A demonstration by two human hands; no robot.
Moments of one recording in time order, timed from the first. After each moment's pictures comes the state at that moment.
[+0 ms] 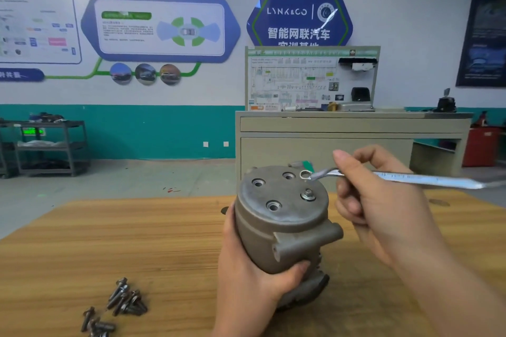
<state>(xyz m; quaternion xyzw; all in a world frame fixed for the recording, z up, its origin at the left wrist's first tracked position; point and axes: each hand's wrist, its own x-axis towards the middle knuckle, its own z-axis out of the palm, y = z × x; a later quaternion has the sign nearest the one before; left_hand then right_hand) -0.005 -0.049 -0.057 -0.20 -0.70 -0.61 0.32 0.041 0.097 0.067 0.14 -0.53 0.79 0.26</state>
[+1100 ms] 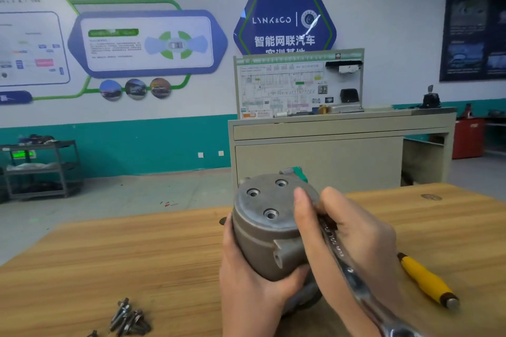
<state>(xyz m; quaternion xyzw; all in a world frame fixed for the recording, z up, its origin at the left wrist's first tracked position) 0.003 -0.046 -0.056 -0.16 -0.71 -0.62 0.29 0.066 0.060 0.030 0.14 -0.72 0.30 0.61</state>
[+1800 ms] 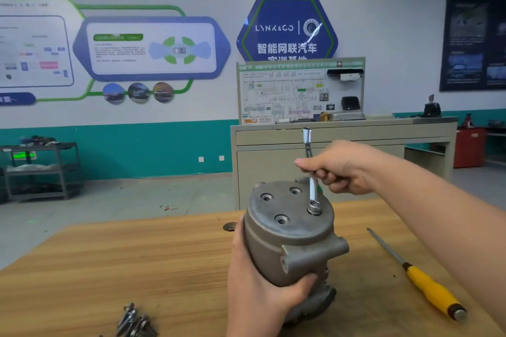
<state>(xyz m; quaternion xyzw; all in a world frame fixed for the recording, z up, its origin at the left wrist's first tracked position) -0.009 -0.051 -0.053 -0.19 -0.71 -0.61 0.30 -0.022 0.107 0.133 -0.06 -0.82 0.56 0.04</state>
